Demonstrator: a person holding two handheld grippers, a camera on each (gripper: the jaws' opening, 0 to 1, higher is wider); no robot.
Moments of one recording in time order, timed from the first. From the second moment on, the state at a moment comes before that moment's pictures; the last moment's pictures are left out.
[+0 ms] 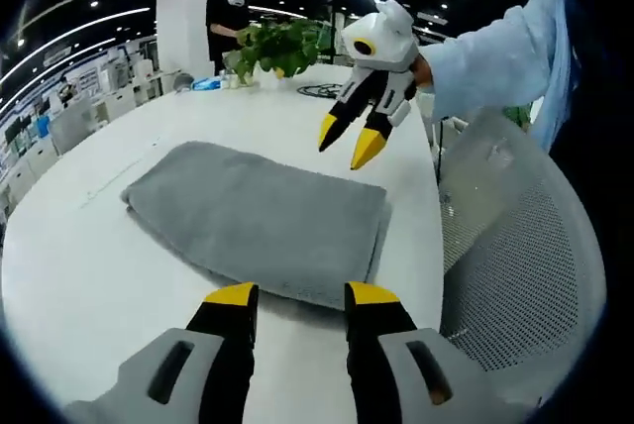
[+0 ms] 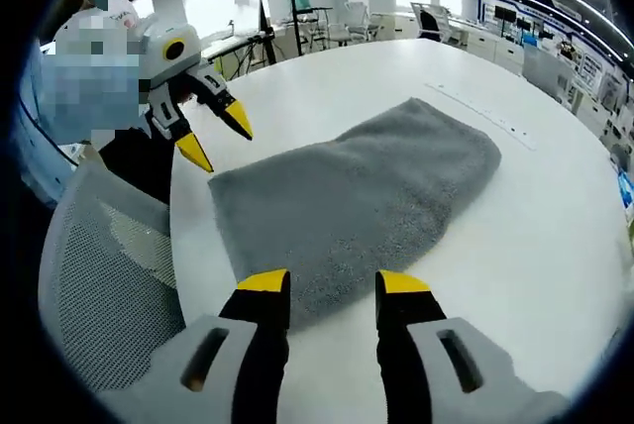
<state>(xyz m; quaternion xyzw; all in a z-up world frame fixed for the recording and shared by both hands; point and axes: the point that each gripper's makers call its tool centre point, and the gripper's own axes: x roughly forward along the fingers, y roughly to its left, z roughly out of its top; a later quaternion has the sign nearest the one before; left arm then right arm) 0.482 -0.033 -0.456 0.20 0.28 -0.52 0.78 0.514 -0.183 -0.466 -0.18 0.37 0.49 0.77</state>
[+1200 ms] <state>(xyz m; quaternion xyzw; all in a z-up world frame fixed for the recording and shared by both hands) 0.438 -0.056 -0.504 0.29 0.34 -0.59 0.68 0.458 -0.173 -0.512 -0.33 0.35 0.61 0.63</state>
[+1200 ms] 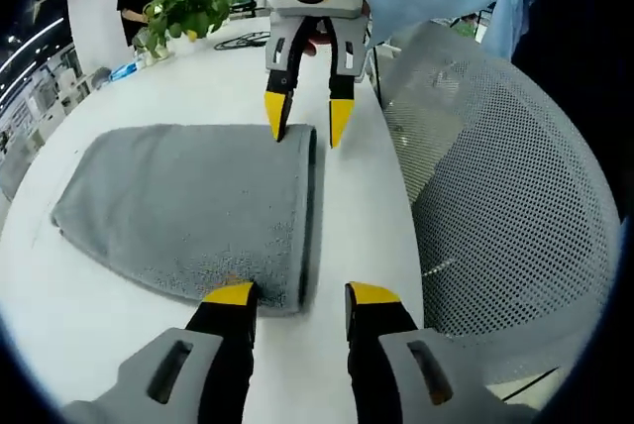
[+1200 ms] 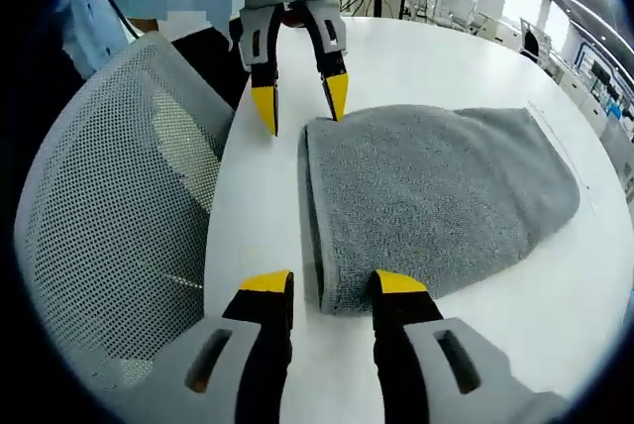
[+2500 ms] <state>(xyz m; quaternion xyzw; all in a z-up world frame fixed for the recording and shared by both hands) 0.458 -0.049 -0.515 0.31 0.33 -0.59 0.67 0.469 -0.177 -0.519 -0.38 0.31 0.62 0.61</state>
